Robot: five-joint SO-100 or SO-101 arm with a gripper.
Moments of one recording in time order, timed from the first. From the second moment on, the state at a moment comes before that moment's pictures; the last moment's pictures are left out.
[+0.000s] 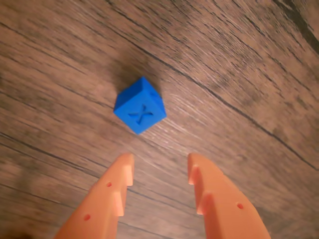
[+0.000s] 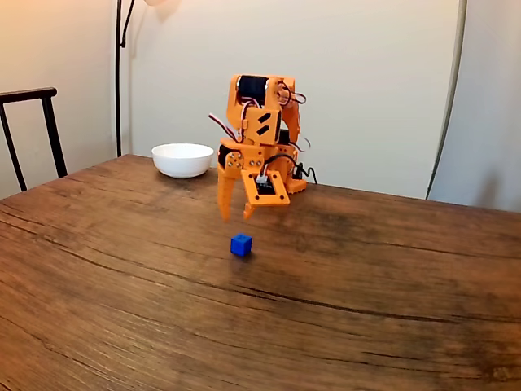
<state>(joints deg) 4.7 56.0 49.0 88.0 131.6</state>
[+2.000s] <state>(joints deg) 6.2 61.5 56.3 88.3 145.8</state>
